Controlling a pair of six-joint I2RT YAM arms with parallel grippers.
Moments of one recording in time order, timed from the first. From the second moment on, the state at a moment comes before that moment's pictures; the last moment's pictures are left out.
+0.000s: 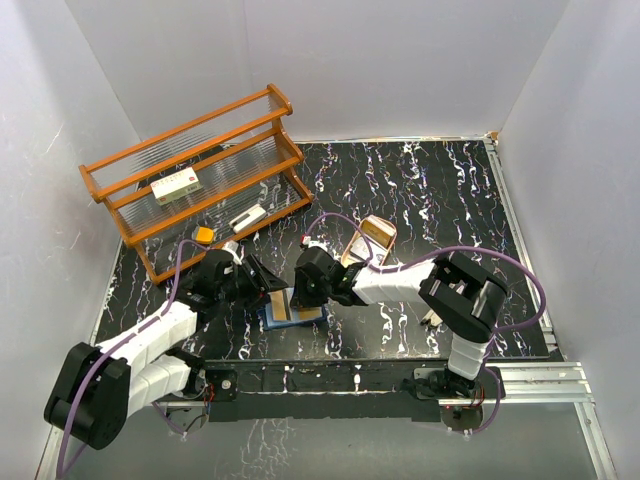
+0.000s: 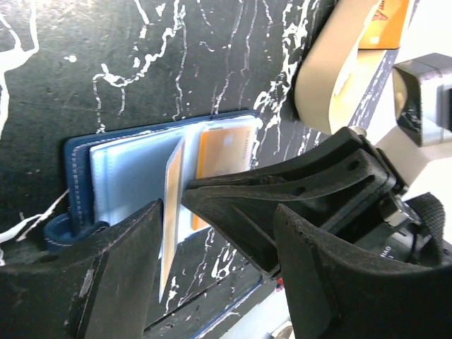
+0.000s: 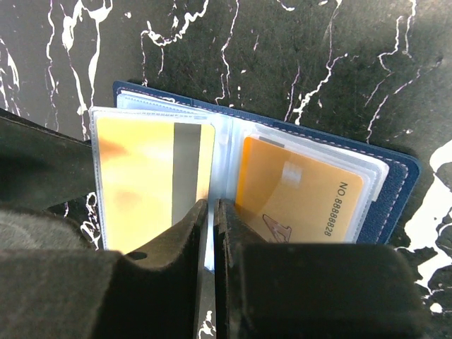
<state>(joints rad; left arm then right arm) -0.42 1.03 0.34 -0.04 0.32 -1.06 0.99 1.79 0.95 -0.01 -0.05 0.84</state>
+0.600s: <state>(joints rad) -0.42 1.06 0.34 0.10 0.43 -1.14 0.99 1.75 0.89 0.08 -0.04 0.87</state>
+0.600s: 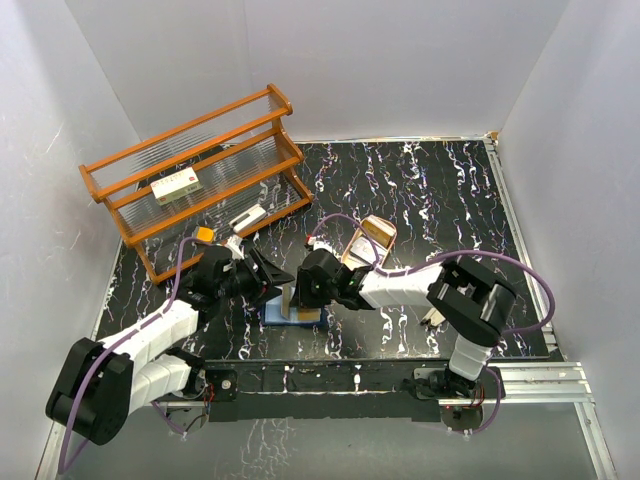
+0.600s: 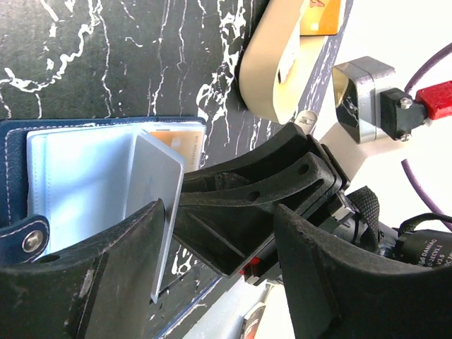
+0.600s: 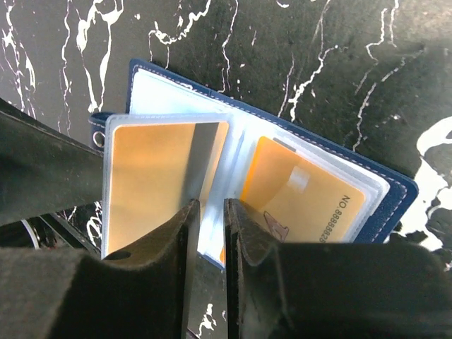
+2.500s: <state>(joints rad) -0.57 1.24 0.32 0.35 0.45 -1.28 0.96 1.39 0.81 -0.26 0.32 0.71</state>
